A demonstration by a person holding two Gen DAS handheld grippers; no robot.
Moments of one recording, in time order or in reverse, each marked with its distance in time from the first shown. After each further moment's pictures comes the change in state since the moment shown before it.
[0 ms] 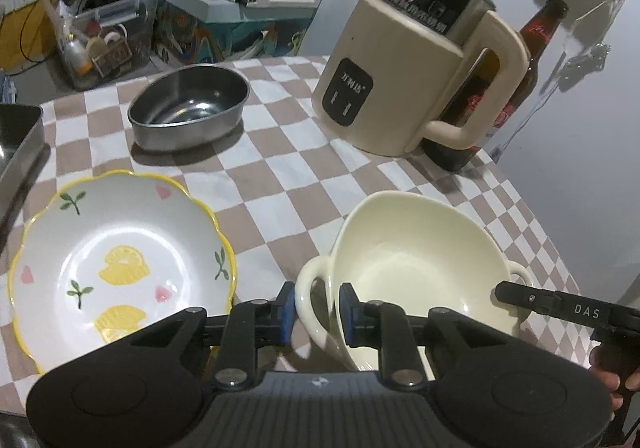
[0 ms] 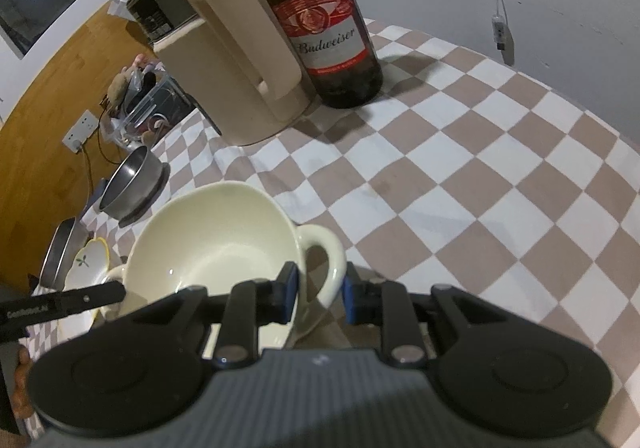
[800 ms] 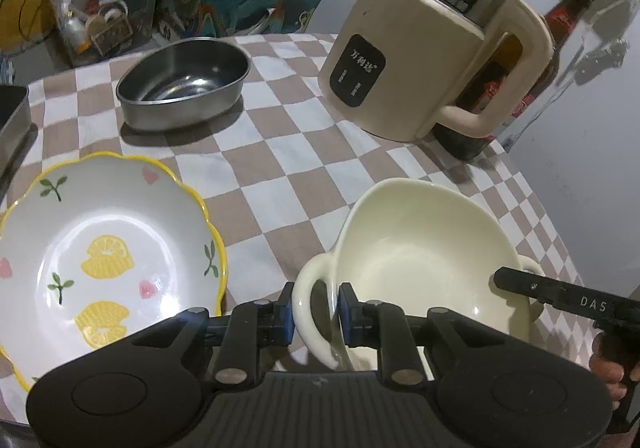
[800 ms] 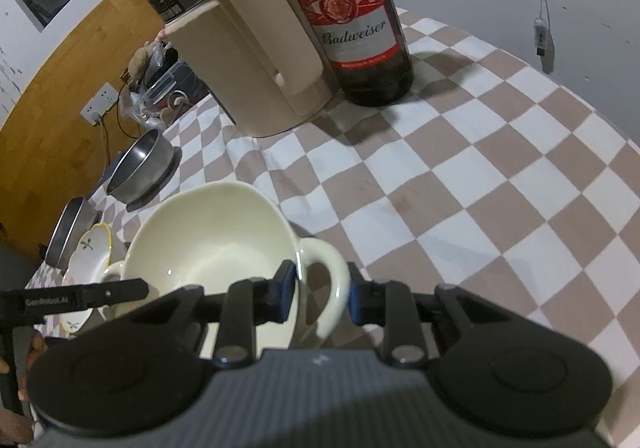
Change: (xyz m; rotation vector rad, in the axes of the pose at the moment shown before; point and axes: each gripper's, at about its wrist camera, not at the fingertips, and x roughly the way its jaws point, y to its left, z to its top) left arm 0.019 -0.001 0.004 -0.016 0.049 0.015; right arm 0.019 0.002 0.018 -0.082 0.060 0.056
